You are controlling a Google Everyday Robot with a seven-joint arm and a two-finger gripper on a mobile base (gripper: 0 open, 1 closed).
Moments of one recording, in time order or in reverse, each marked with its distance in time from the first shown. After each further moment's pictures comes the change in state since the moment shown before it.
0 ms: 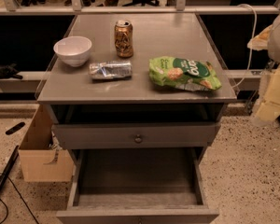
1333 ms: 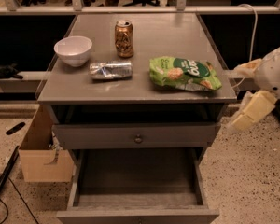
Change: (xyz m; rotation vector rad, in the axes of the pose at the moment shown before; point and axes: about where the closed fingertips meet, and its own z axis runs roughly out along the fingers) arm 0.013 -0.017 0.083 -0.056 -0.314 0.145
